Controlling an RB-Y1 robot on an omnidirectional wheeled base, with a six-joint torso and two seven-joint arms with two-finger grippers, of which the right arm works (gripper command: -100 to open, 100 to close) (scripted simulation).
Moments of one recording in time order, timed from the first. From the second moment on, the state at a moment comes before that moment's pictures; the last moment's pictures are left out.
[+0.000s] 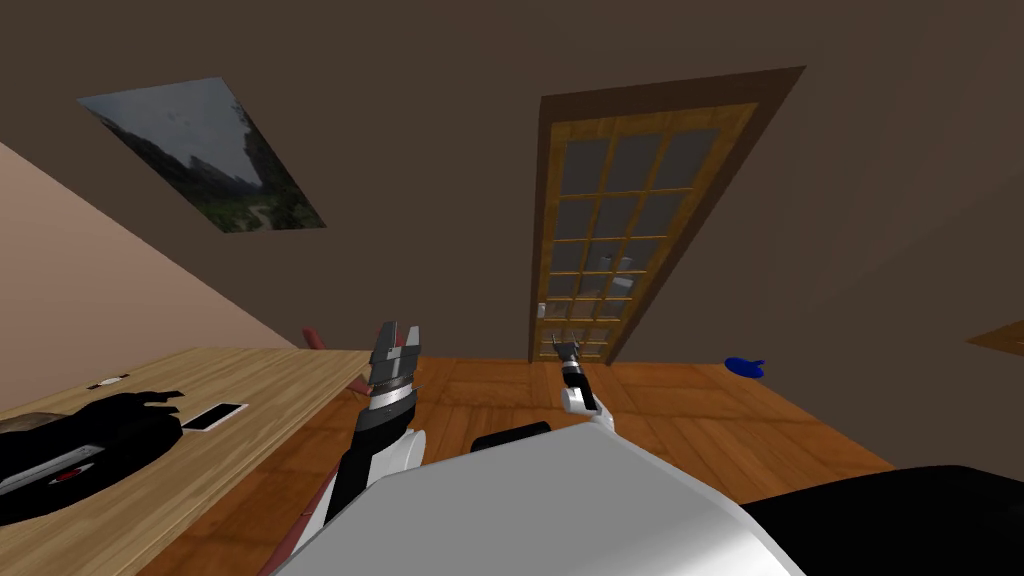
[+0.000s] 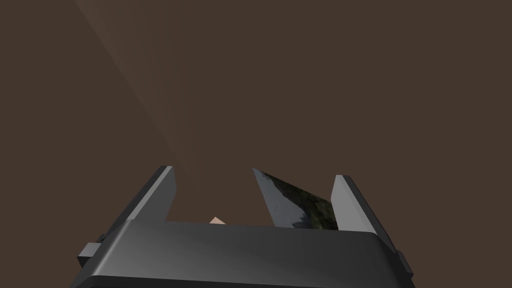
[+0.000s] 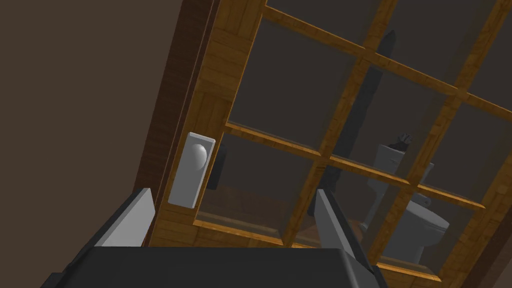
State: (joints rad) arm 0.05 -0.12 -0.01 -1.06 -0.37 -0.78 -1.03
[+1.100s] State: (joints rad) arm -0.04 -0.13 -0.02 -0.82 -0.44 -0.82 -1.21
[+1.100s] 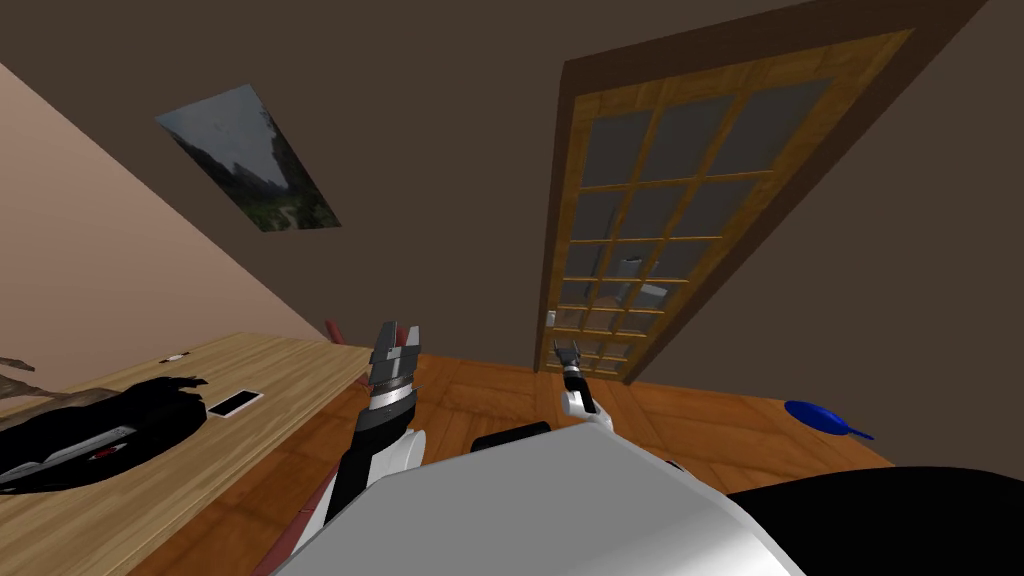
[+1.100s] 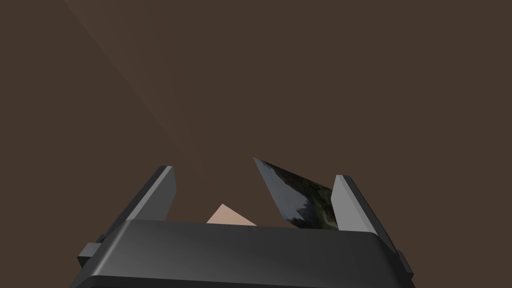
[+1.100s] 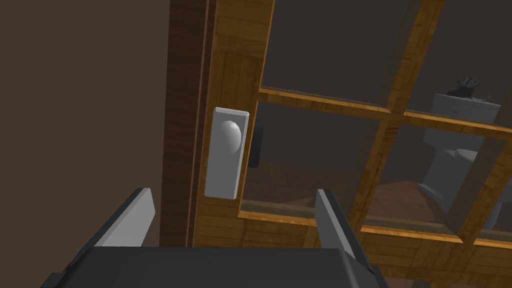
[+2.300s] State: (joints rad) arm -0.11 -0.16 -0.02 -0.59 -0.49 -0.88 -1.40
